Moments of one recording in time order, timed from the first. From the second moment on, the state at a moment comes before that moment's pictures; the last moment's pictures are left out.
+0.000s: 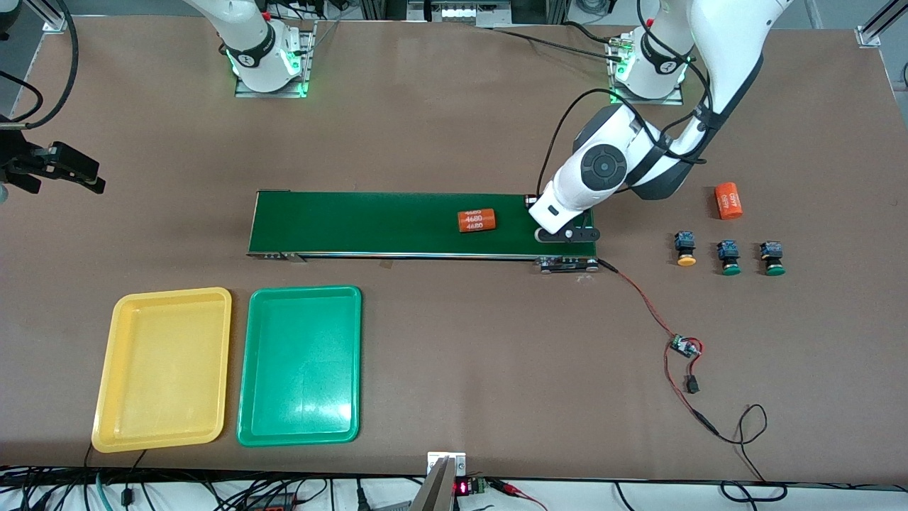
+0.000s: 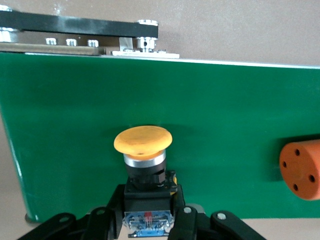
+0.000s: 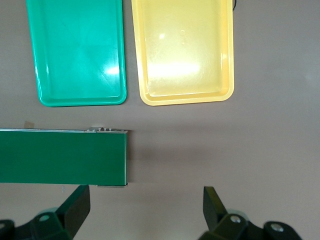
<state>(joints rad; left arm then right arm) 0.16 0.46 -0.73 -2.06 0.11 2.24 -0.69 0.17 0.07 -0.22 -1.53 0.00 1.60 -0.06</state>
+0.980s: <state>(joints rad) 0.31 0.39 -0.72 -1.74 0.21 1.71 -0.71 0.17 0.07 -0.22 -1.53 0.00 1.60 -0.06</state>
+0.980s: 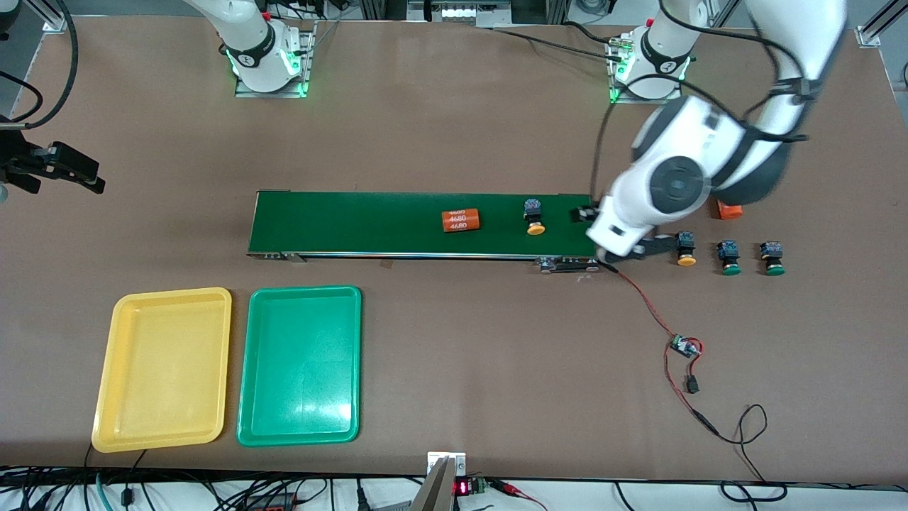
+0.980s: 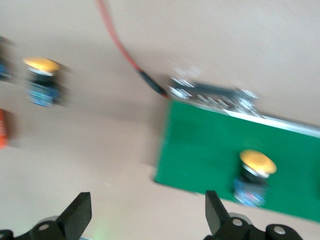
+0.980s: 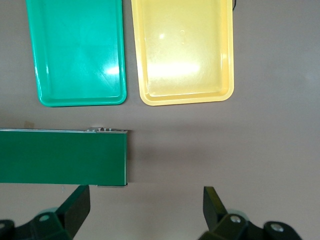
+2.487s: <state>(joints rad) 0.75 0.50 -0.70 -2.22 0.55 2.32 -0.28 0.17 0.07 -0.22 -1.53 0.00 1.61 -0.06</state>
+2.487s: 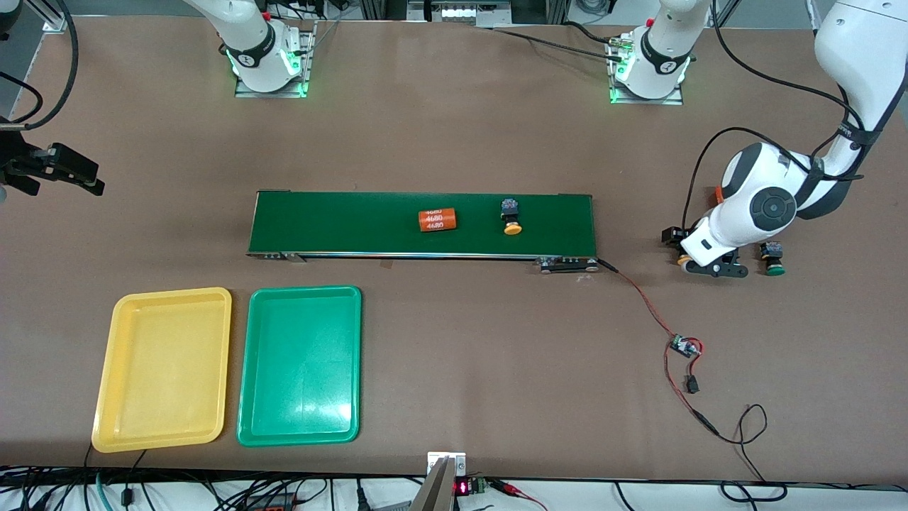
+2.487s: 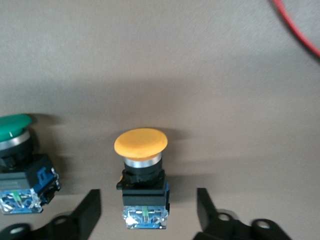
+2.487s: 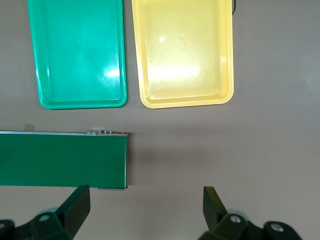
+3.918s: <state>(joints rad) 0.70 0.50 -1.10 -1.97 0.41 1.86 -0.52 0.17 0.06 -0.21 -1.53 0.00 1.59 -0.06</state>
